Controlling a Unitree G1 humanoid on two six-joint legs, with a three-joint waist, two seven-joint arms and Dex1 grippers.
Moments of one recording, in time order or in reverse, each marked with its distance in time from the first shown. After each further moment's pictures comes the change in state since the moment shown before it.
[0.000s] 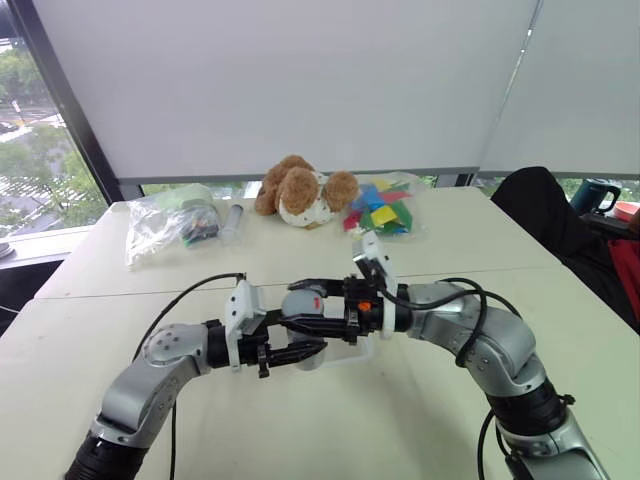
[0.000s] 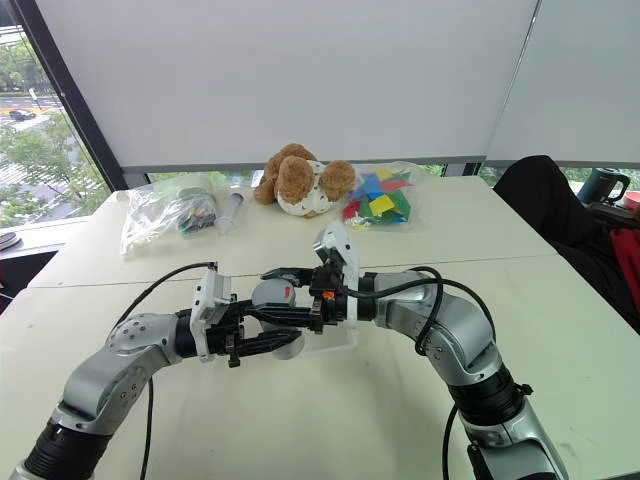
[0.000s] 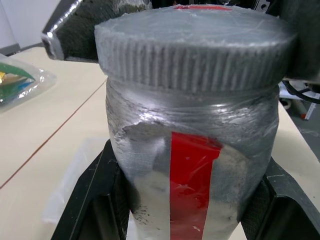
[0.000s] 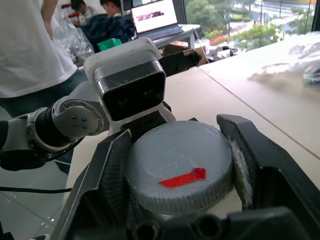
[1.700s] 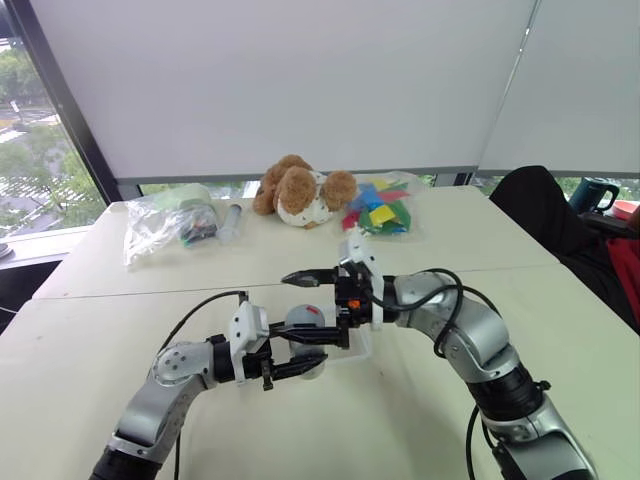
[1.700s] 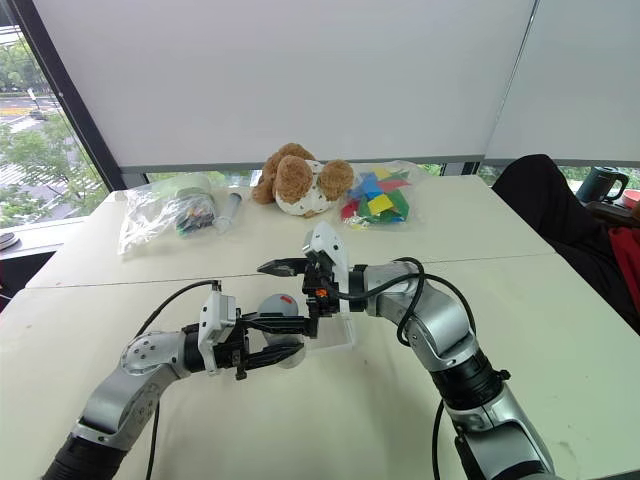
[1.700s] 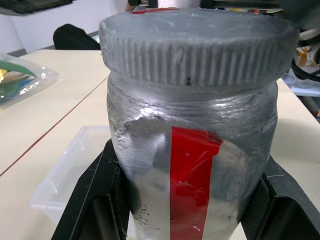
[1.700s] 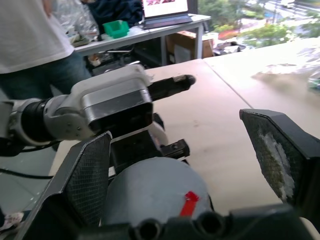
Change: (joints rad) left arm 0.089 -0.084 -0.034 0.146 0.116 -0.257 -0.024; right arm -0.051 0.033 0.077 0.131 -0.179 -0.117 0.136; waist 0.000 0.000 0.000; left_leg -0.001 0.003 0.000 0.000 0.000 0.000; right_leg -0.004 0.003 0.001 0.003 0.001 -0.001
